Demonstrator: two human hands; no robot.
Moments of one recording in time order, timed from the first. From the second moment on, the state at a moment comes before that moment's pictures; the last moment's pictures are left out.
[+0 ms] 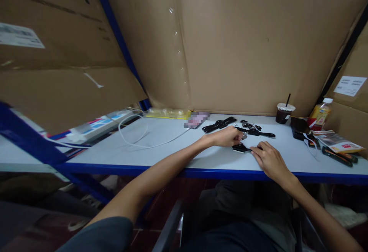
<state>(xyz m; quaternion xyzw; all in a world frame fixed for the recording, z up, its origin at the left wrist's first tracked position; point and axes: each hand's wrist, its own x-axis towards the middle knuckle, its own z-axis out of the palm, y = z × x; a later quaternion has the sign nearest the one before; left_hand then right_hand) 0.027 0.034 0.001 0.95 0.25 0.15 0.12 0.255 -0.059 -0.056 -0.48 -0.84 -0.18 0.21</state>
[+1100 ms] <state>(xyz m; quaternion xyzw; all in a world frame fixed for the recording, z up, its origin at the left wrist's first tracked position) 0.030 0.032 -0.002 0.96 0.21 0.16 0.13 0.254 -0.061 -0.053 -0.48 -0.84 -0.17 0.21</state>
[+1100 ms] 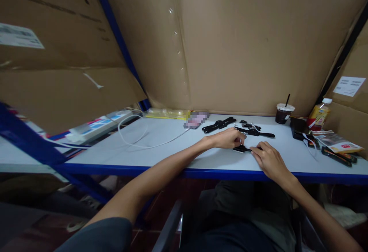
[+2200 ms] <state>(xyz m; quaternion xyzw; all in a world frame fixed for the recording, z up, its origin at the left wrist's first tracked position) 0.027 0.033 0.004 0.95 0.25 0.13 0.14 0.255 -0.061 -0.052 -0.48 -0.84 -0.17 0.20</state>
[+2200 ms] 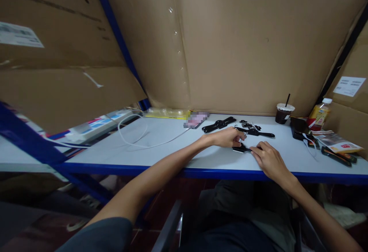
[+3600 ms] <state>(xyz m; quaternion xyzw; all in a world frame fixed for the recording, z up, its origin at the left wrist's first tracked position) 0.030 0.032 0.001 0.97 0.18 0.16 0.11 0.255 -0.060 -0.054 -0.48 -0.84 -0.17 0.21</state>
